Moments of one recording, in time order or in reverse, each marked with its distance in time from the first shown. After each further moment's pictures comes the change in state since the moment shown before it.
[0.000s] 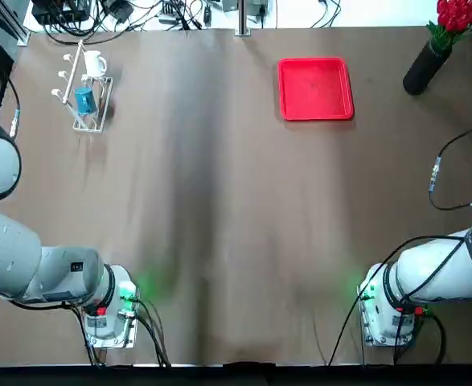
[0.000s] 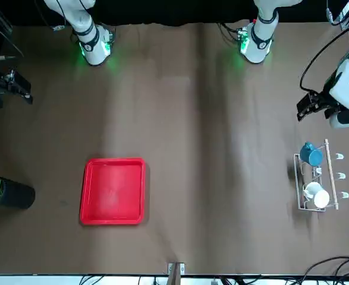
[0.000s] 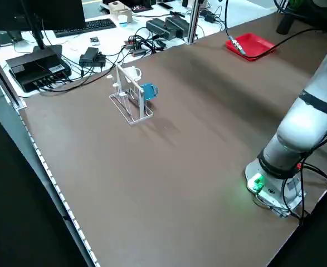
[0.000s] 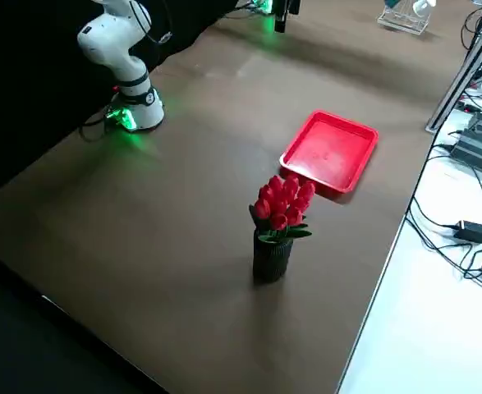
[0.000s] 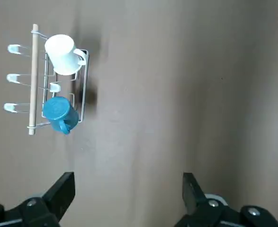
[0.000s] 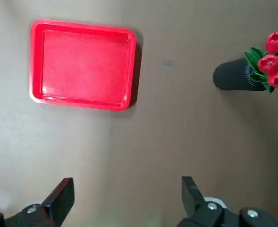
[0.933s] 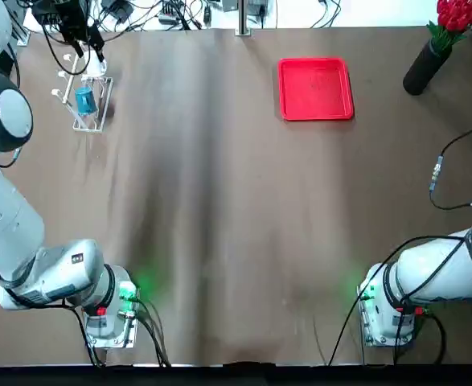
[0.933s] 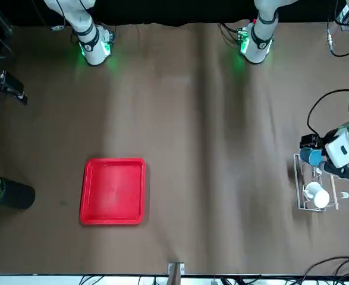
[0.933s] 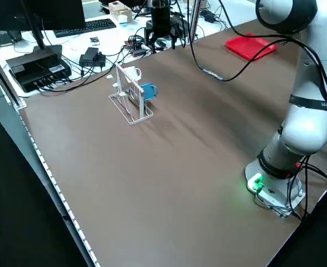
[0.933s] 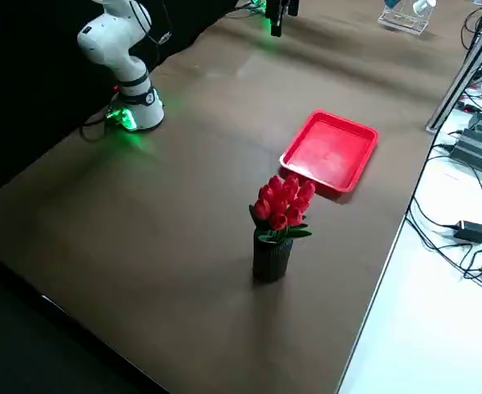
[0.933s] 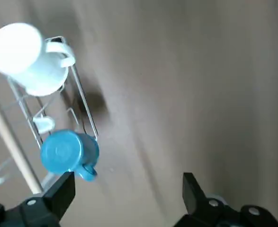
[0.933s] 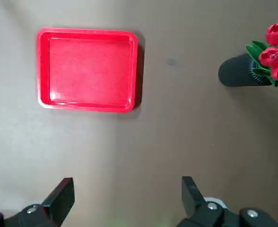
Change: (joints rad) left arm 0.174 0.313 0.008 0.001 0.002 0.089 0.579; right arm -0.002 0.000 -0.055 0.001 0.067 0.003 -0.001
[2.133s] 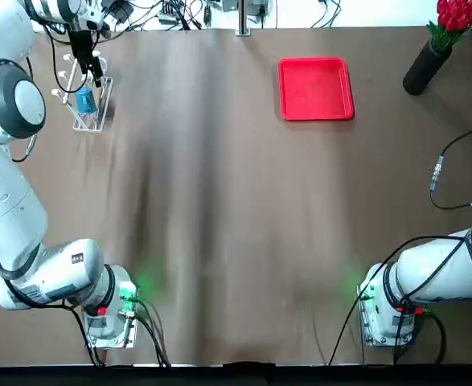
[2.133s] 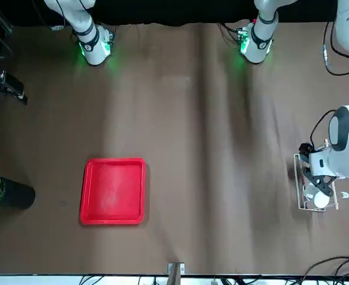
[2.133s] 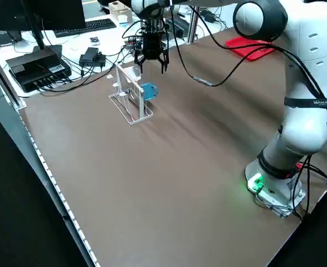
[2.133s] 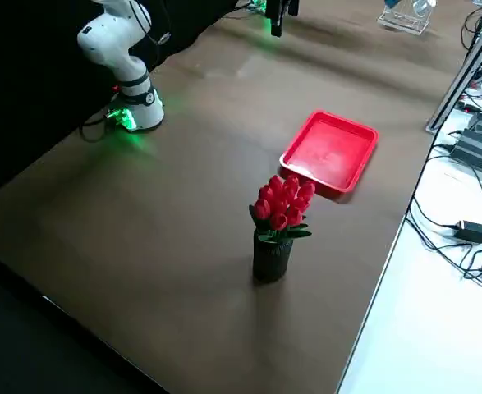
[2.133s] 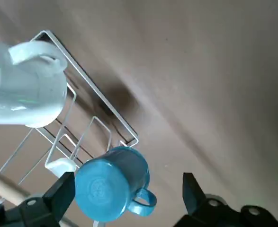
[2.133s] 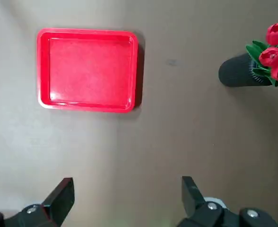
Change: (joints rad) left arm -0.005 0.156 -0.003 0.012 0.229 0.059 0.240; right arm 0.000 0.000 0.000 0.000 0.001 0.001 0.000
